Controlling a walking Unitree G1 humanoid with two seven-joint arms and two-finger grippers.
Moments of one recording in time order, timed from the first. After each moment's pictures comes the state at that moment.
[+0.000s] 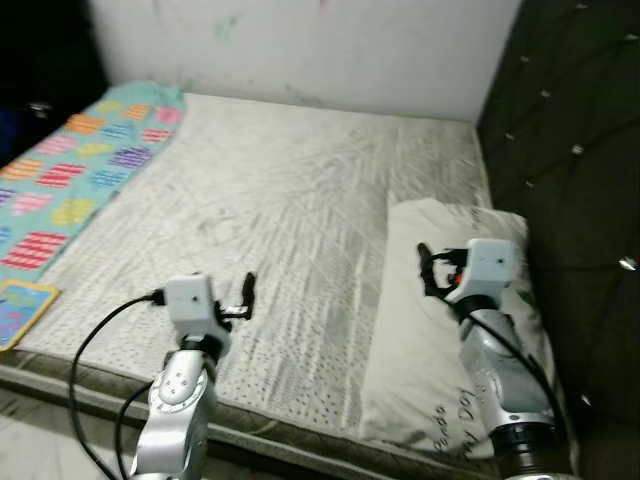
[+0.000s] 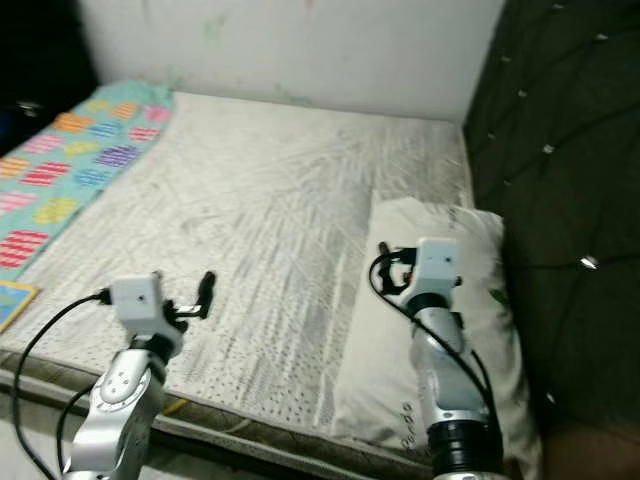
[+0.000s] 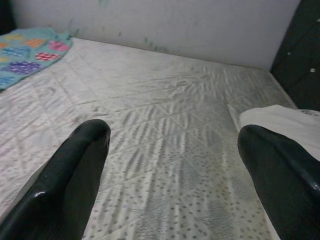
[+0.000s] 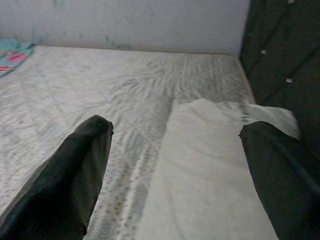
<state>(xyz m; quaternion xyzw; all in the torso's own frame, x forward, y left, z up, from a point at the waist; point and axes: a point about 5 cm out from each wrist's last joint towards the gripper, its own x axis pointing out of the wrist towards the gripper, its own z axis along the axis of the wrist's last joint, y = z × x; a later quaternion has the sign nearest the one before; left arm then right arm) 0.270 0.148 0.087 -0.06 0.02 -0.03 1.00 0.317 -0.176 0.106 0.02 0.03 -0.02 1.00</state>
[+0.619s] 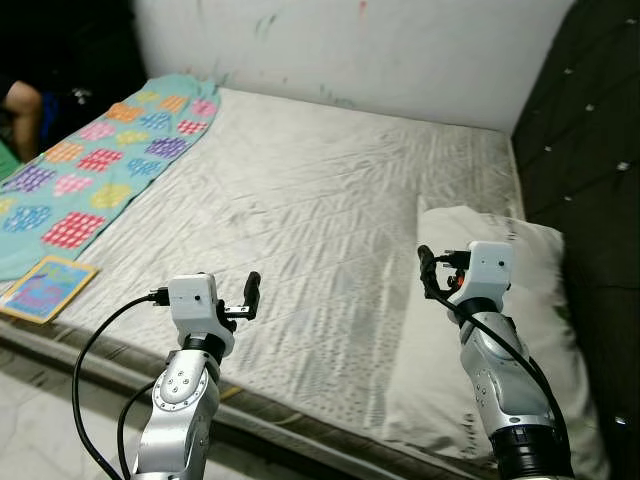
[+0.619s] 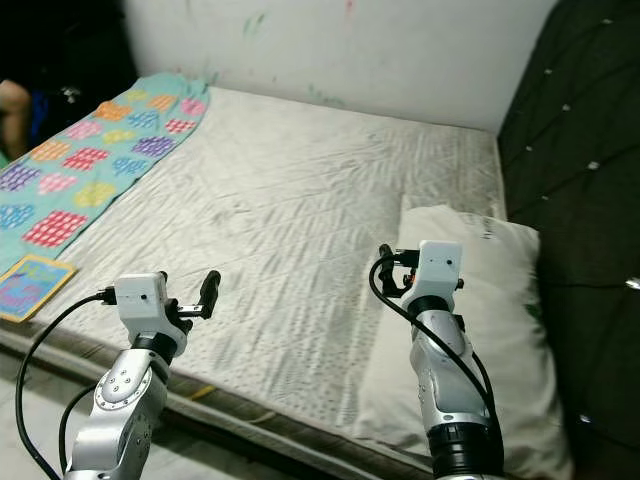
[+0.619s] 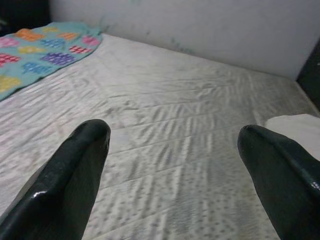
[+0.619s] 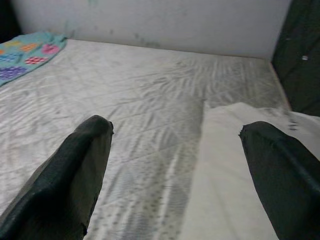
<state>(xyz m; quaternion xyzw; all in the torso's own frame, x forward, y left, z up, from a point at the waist) 0.271 0.149 0.085 -0.07 0.03 -0.03 1.00 0.315 -0.175 0.103 0.02 0.04 -0.02 1.00</state>
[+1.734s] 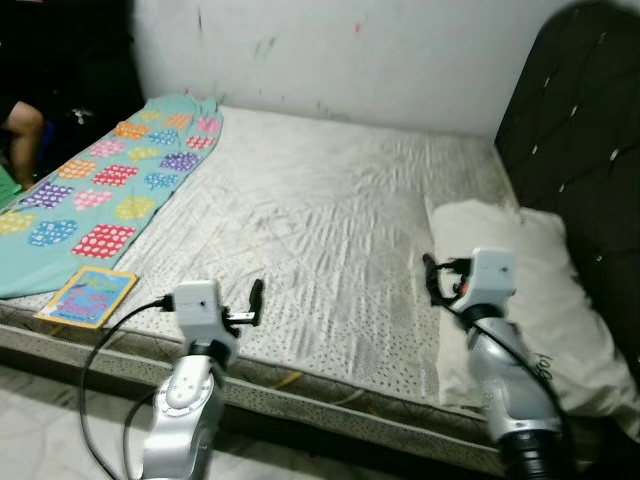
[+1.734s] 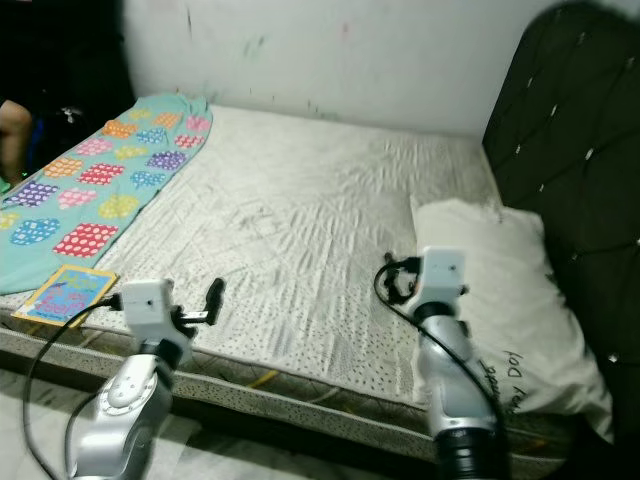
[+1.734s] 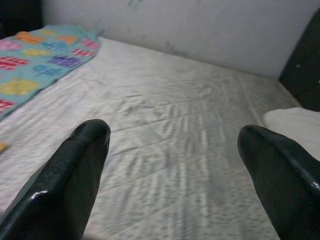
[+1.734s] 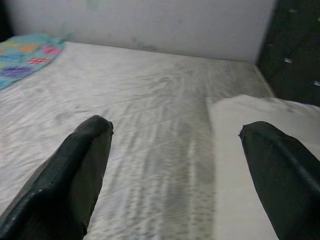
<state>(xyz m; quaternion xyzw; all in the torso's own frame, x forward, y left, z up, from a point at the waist) 0.266 0.151 0.079 -0.08 0.05 -0.02 1.00 0.314 -0.171 0.097 0.01 0.05 0.00 1.00</state>
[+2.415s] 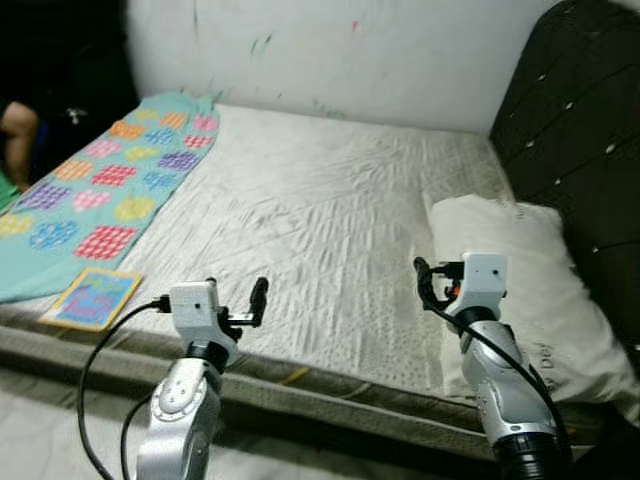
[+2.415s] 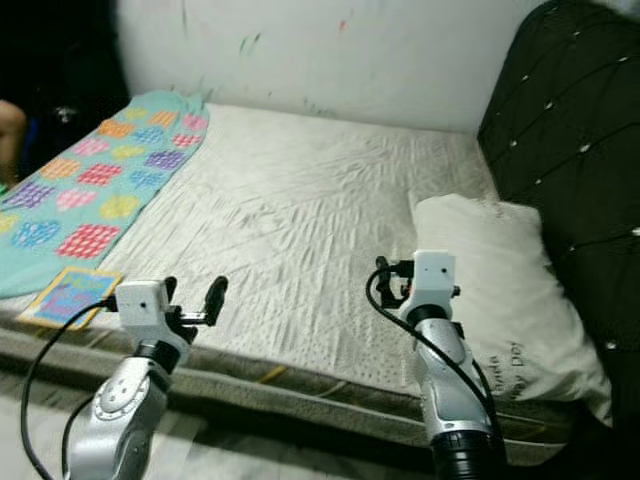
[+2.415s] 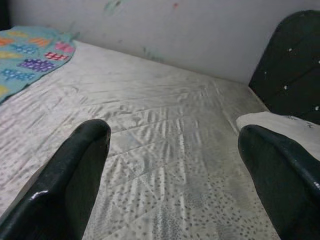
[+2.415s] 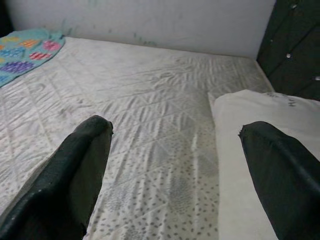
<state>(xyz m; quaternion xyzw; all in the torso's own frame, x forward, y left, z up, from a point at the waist) 0.263 0.146 0.083 -0.10 0.03 -0.06 0.99 0.311 -0.175 0.094 0.00 0.06 0.00 1.00</state>
